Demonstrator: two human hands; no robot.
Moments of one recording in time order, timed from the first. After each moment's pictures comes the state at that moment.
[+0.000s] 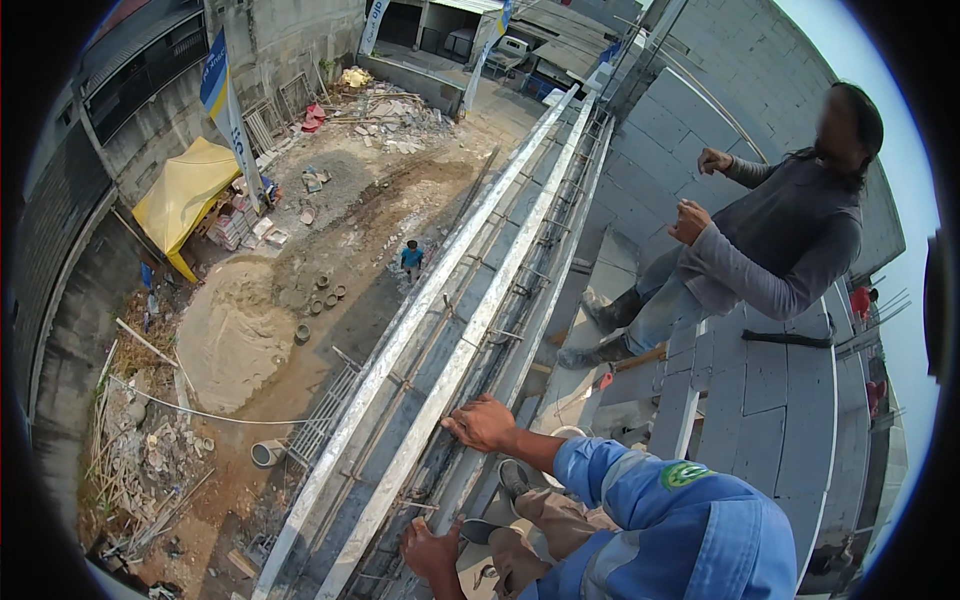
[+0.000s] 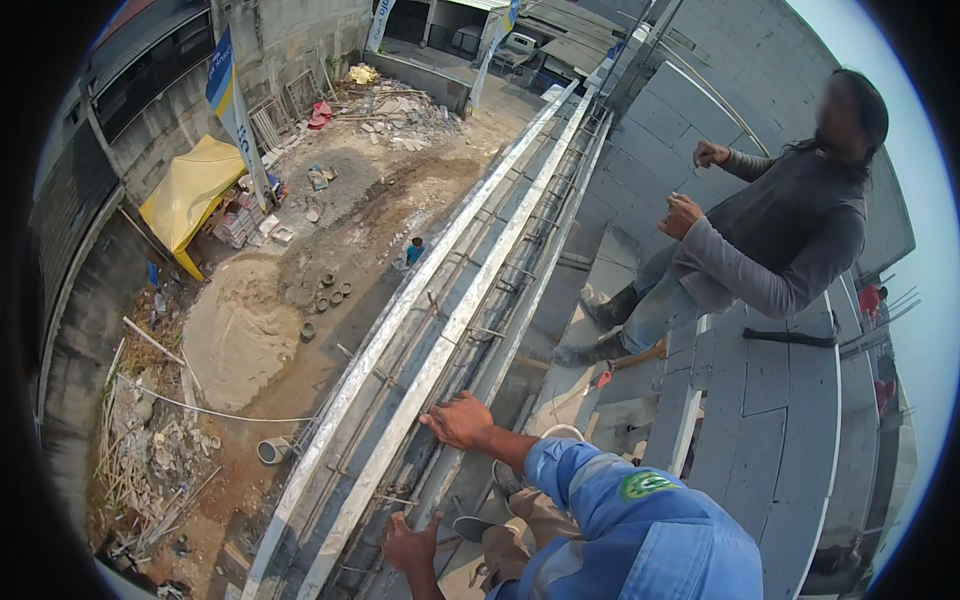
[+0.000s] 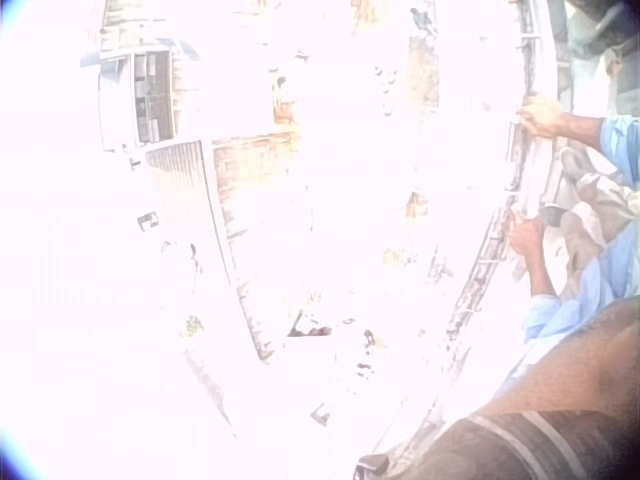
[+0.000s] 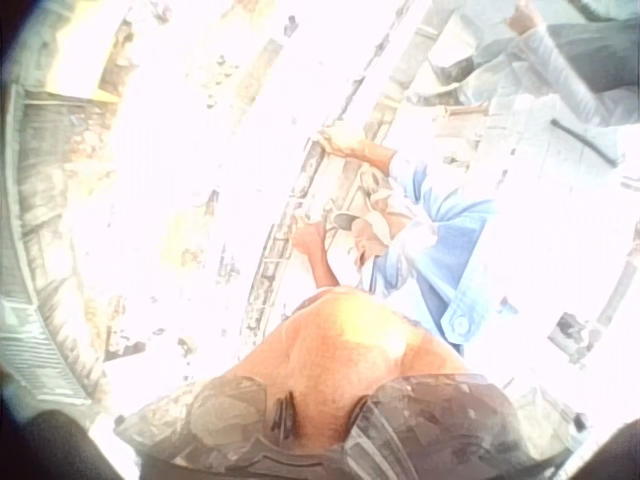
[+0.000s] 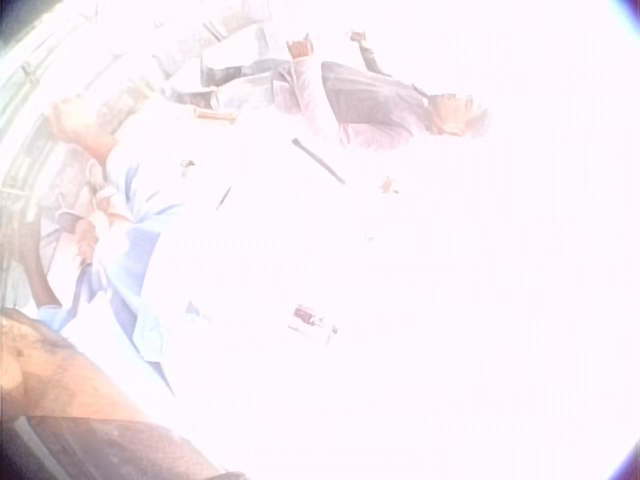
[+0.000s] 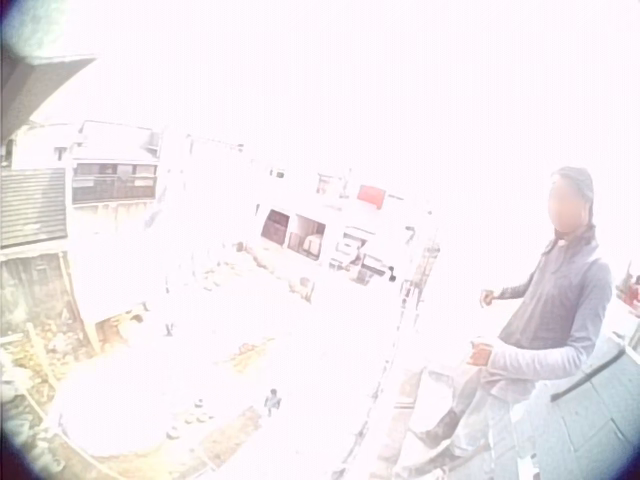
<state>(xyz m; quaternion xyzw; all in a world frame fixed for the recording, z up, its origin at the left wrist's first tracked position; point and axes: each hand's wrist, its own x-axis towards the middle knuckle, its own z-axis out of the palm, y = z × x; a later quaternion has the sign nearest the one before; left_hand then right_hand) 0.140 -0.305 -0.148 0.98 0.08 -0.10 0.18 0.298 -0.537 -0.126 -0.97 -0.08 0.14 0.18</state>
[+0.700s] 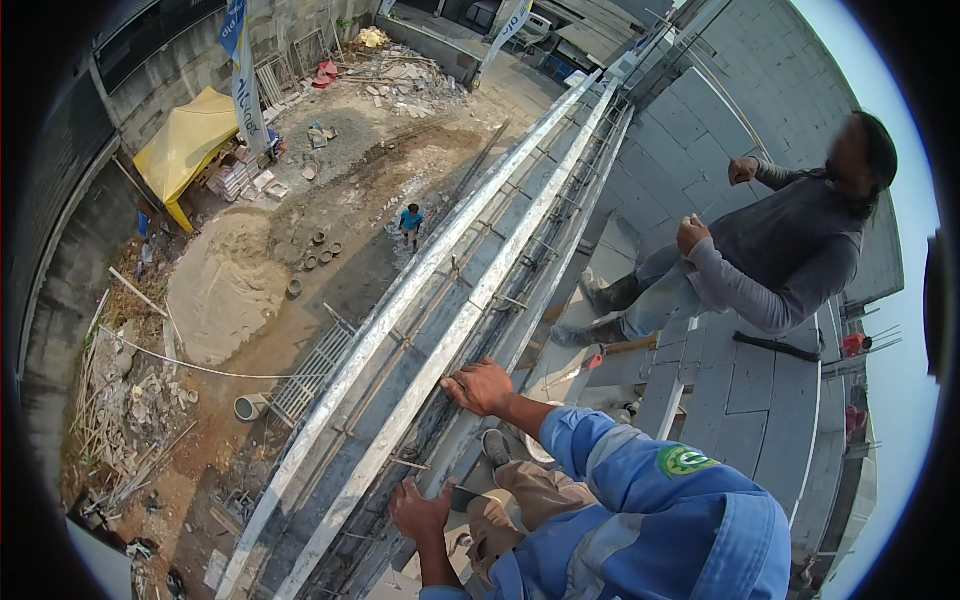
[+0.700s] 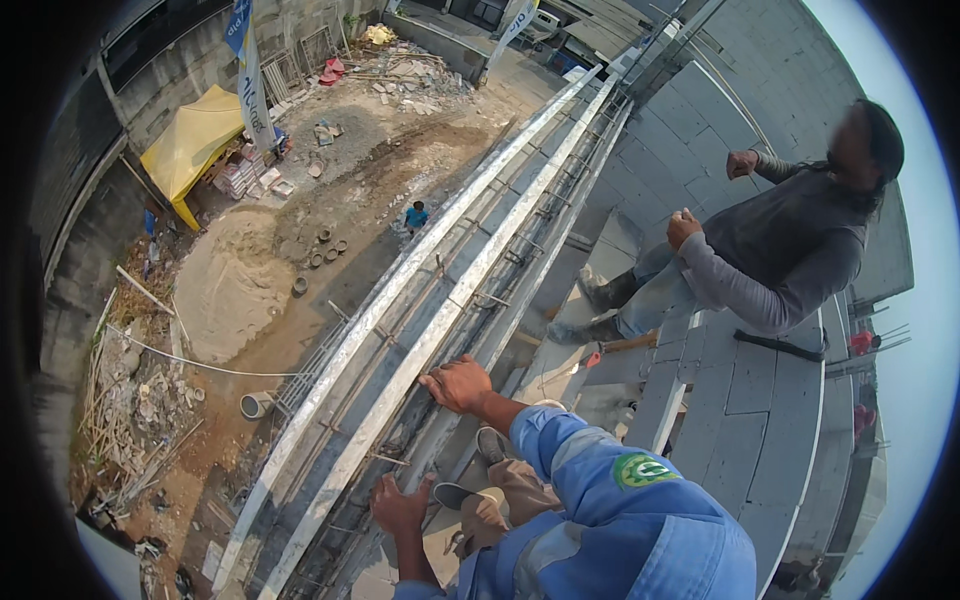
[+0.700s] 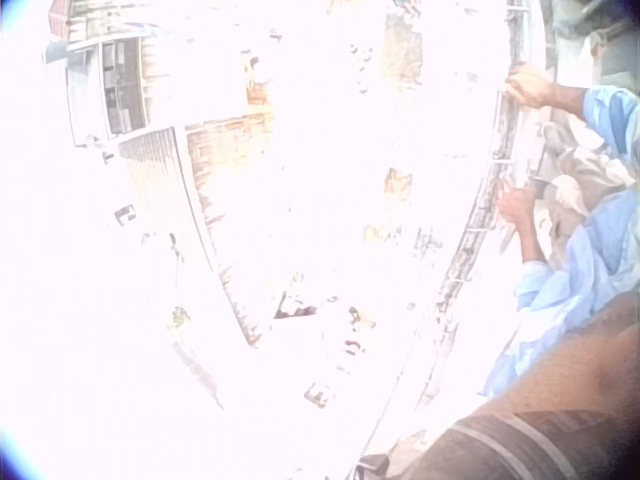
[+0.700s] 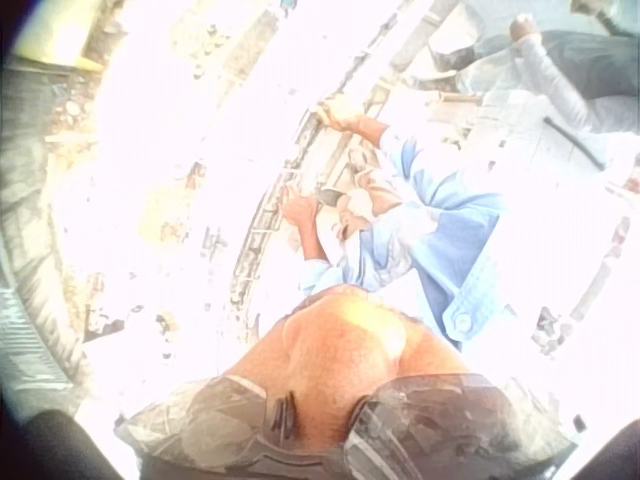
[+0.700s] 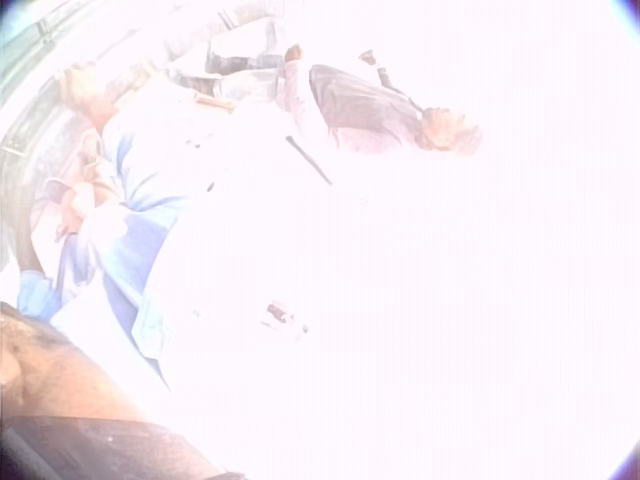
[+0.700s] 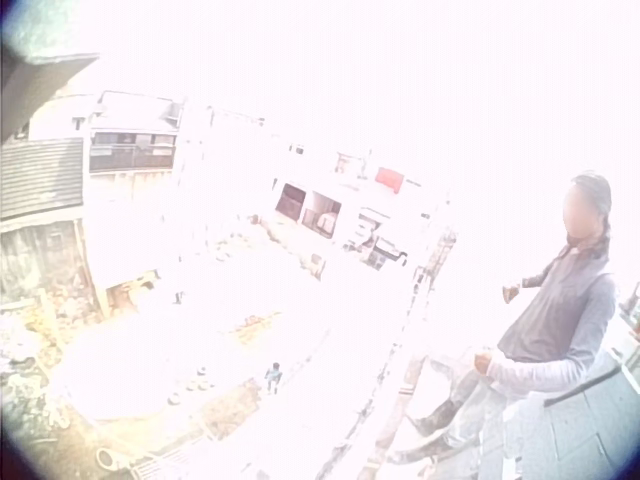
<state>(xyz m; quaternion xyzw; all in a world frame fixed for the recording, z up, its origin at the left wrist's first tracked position) 0.150 -0.306 -0.123 0.97 0.09 -0.15 0.19 0.301 -0.533 -0.118 -0.97 -0.05 0.20 0.16</state>
